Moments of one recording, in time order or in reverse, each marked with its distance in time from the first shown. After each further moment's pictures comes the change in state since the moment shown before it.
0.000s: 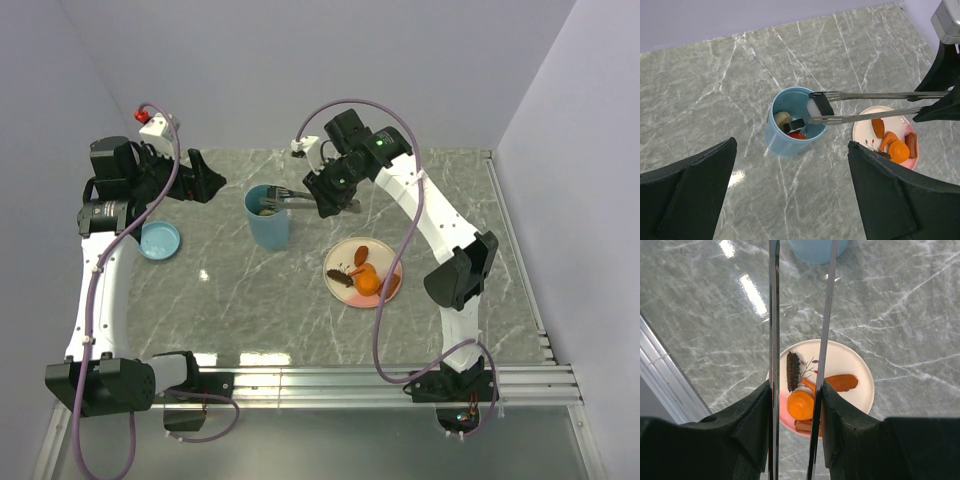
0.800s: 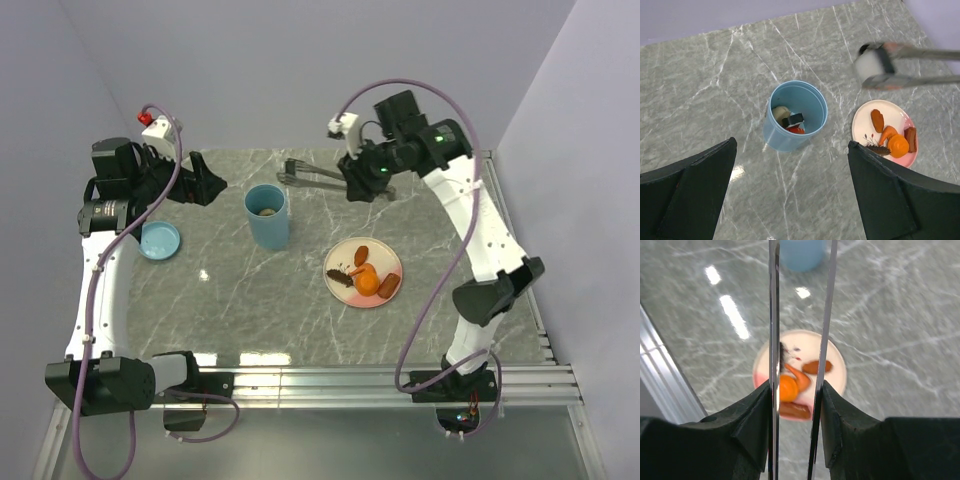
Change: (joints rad) left arm 0.000 0.003 0.000 -0.035 0.007 0.023; right arm -0.119 -0.213 -0.027 -0.042 -0.062 -0.120
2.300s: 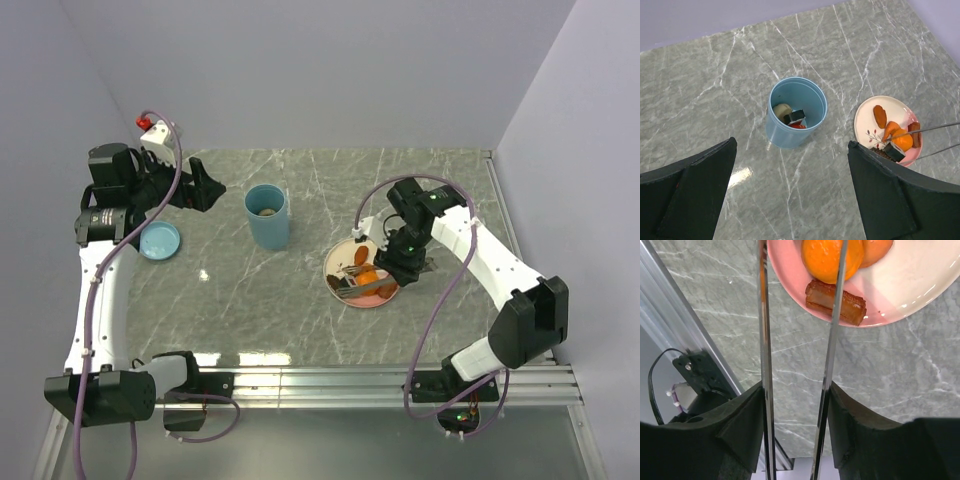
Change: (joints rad) left arm 0.000 -0.055 -0.023 -0.011 -0.004 0.030; right arm -0.060 -0.312 -0.901 0.018 0.135 -0.344
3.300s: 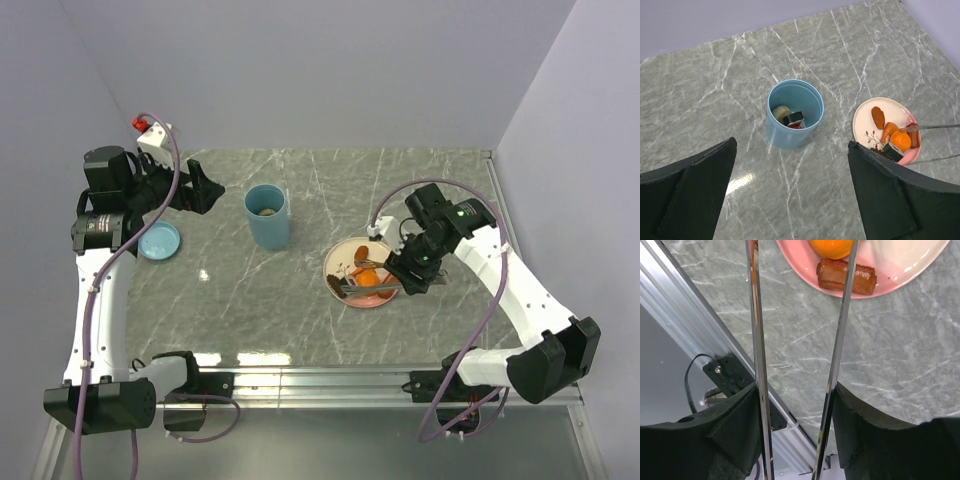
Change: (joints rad) left arm 0.000 -0.036 0.000 -0.008 0.000 0.002; right arm -0.015 -0.193 -0.043 -0.045 0.012 0.178
